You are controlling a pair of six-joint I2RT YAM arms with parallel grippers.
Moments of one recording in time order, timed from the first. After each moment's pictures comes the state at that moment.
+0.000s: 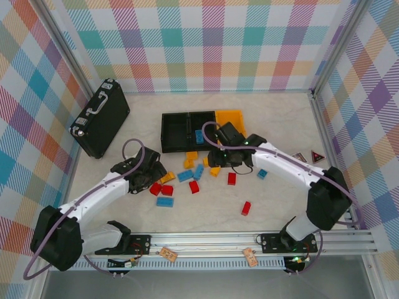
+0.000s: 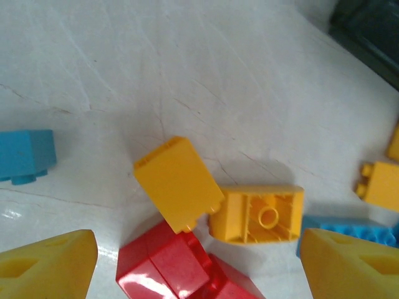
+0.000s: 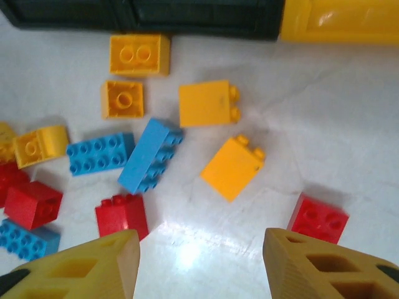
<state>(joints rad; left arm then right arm) -0.46 1.18 0.70 -0.66 -0.19 -1.03 0.75 1.51 1.18 -0.73 -0.03 0.58</state>
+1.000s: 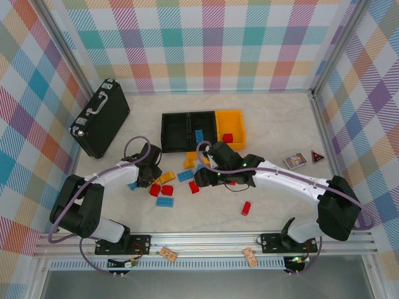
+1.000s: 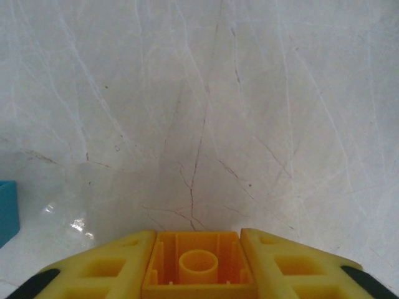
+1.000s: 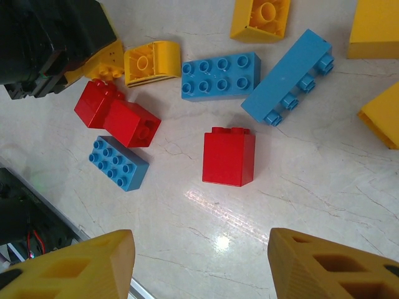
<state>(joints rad) -0.37 1.45 0.71 -0.50 -0.19 -1.10 0.92 1.42 1.00 -0.51 -0.18 0.63</state>
